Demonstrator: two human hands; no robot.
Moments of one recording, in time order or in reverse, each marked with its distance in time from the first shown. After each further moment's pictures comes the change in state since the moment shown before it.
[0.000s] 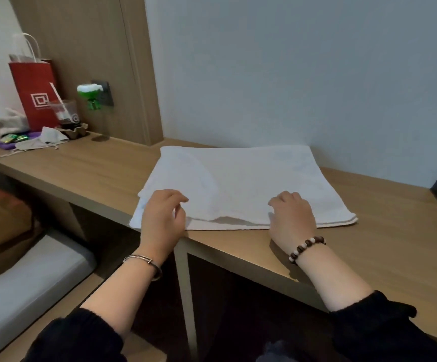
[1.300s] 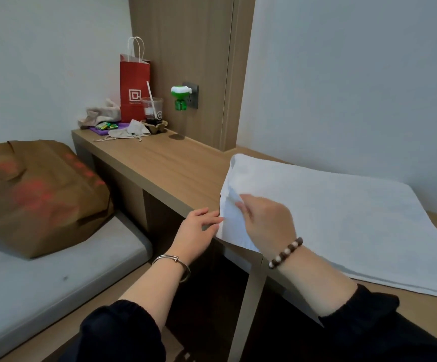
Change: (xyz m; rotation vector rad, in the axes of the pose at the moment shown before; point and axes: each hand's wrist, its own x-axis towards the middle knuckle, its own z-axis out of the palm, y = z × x) left_hand -0.008 -0.117 -0.040 -0.270 -0.347 -0.520; right_hand 0.058 -0.200 0.019 0.432 0.549 -0.482
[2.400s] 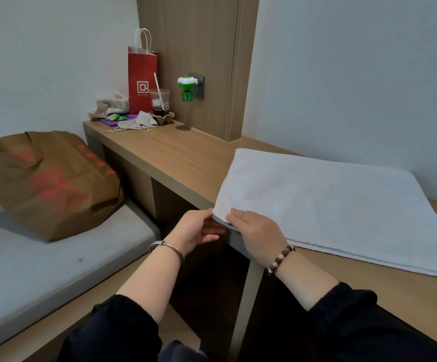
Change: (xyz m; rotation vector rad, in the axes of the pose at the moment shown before) left_hand -0.034 0.030 -0.018 -0.757 -0.134 -0.567; right_hand -0.056 0.002 0.019 0.079 -0.250 -0.260
